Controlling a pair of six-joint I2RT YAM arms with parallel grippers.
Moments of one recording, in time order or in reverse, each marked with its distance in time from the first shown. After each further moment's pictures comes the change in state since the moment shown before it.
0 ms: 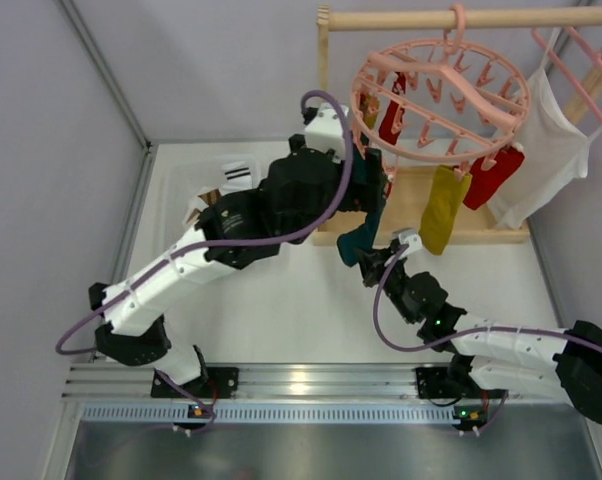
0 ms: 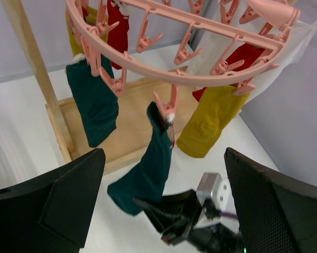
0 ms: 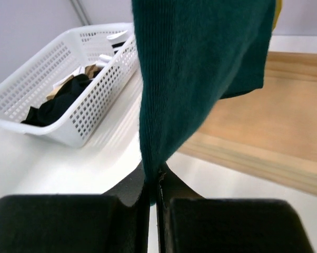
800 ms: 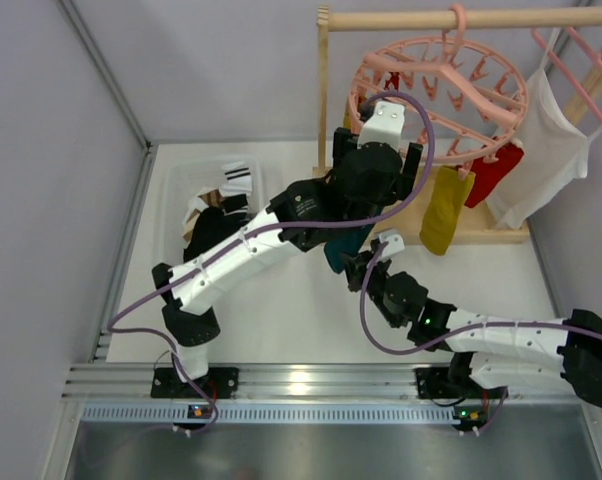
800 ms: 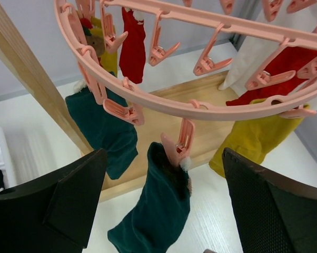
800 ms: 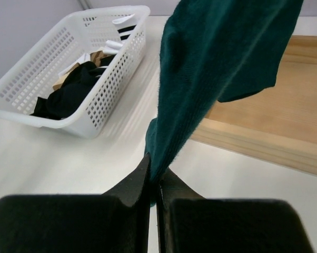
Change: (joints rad) left arm 0.005 0.321 0.258 -0.003 -0.151 0.107; right arm 0.164 0.029 0.134 -0.207 0.171 0.061
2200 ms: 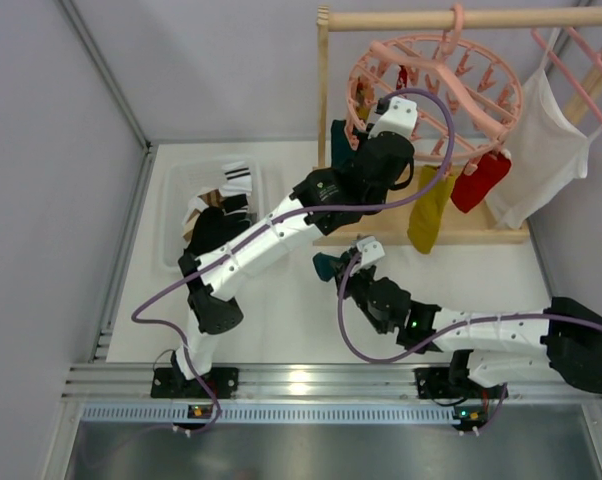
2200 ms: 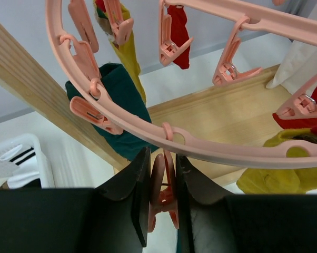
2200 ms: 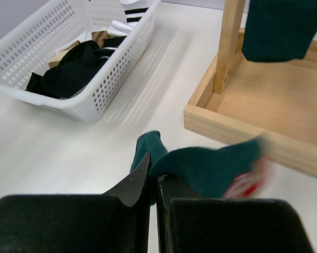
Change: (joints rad) left arm 0.079 0.162 0.105 0.001 -0.043 0.141; right arm 0.113 0.134 0.082 0.007 0.084 -0.099
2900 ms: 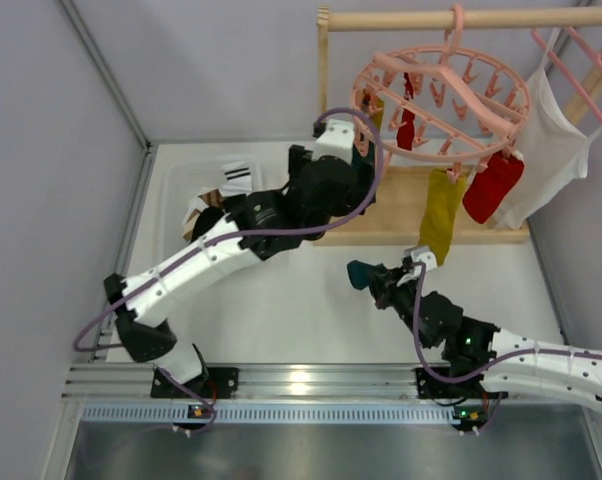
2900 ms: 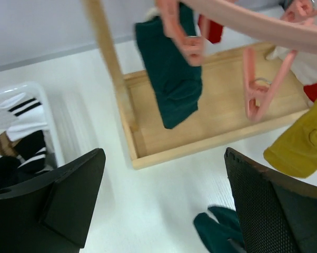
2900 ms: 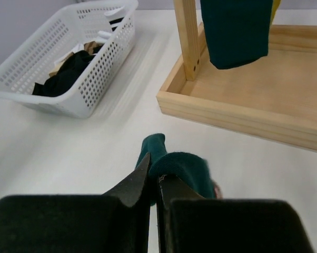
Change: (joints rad) left arm 0.003 -0.364 -0.457 0.000 0.071 -0.175; right arm 0.001 -0.530 -0.167 -0.316 0.040 0.104
